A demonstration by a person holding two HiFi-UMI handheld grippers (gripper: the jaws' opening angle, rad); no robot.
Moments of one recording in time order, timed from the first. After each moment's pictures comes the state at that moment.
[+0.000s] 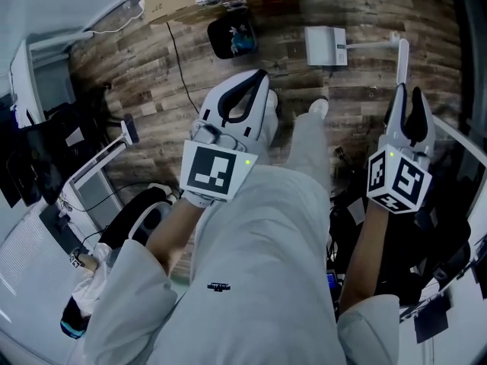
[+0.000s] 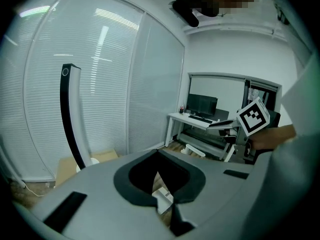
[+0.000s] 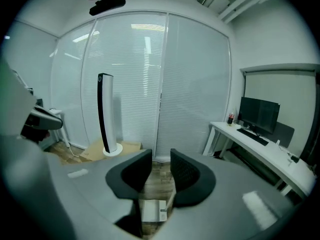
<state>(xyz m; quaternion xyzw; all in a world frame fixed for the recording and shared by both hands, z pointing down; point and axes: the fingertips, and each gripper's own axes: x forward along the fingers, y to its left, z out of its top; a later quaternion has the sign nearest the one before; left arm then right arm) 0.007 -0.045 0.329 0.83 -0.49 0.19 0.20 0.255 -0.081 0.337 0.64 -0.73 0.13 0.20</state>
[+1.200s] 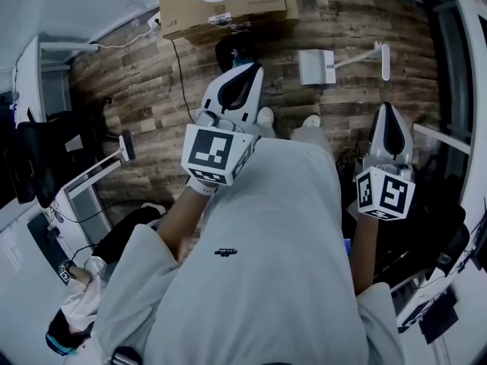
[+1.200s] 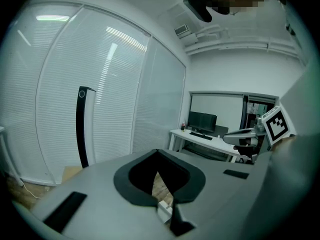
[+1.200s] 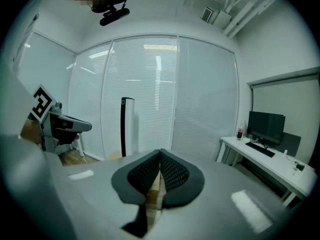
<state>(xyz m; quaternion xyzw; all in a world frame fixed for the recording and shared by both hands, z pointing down) -0.068 0.001 0.231 0.84 -0.51 0.11 0.16 0.173 0.021 0.221 0.60 -0.78 0.08 0.14</state>
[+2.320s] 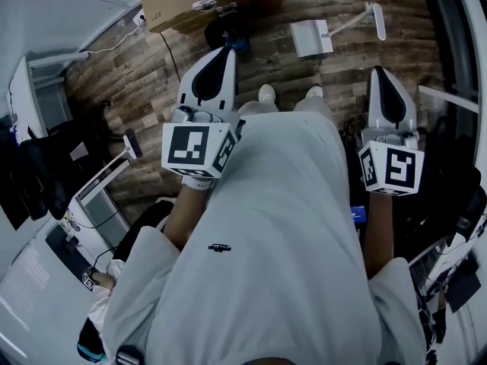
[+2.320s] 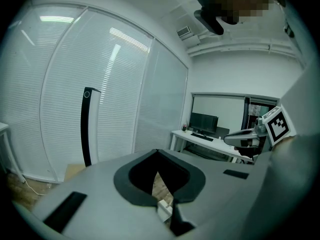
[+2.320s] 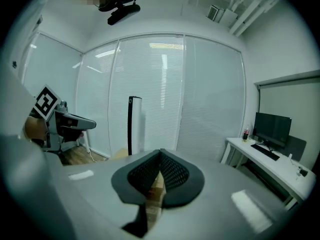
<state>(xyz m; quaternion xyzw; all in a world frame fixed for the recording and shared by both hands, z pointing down) -0.084 0.021 0.225 0.83 -0.53 0.10 0.16 0.157 0.040 0.215 0.57 -0.80 0.07 0.15</state>
